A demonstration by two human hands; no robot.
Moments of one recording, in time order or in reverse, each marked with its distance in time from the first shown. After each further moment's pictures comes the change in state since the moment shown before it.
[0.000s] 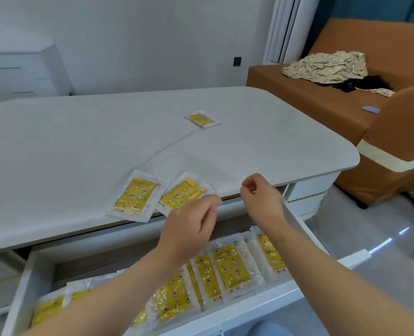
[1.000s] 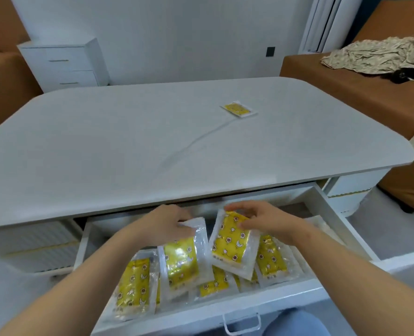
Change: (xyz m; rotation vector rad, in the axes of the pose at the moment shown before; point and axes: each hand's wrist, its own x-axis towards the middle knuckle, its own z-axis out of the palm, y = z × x) left_hand -0.028 -0.066 -0.091 0.255 -0.849 -0.500; right_hand -0.028 -0.016 0.039 0.251 -0.895 0.105
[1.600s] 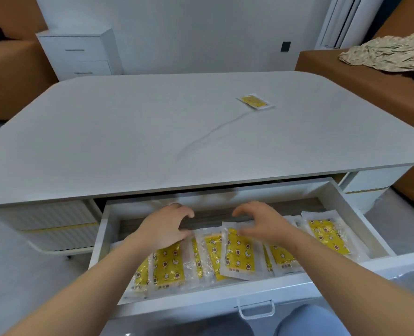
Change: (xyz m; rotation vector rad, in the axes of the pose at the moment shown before) left_hand -0.014 -0.043 0.041 0.119 0.157 -0.085; right_hand 0.017 0.018 0.044 -0.652 0.184 -0.130
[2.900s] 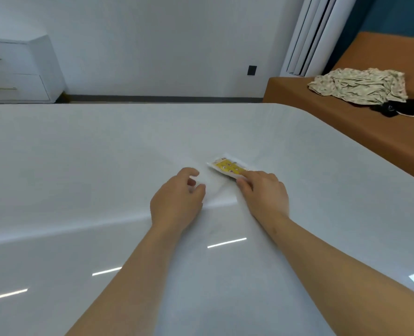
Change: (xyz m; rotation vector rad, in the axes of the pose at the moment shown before) left_hand 0.281 0.025 -0.113 -0.609 0.458 -0.130; right_hand 0.251 0.047 -0.142 -0.279 0.631 0.291
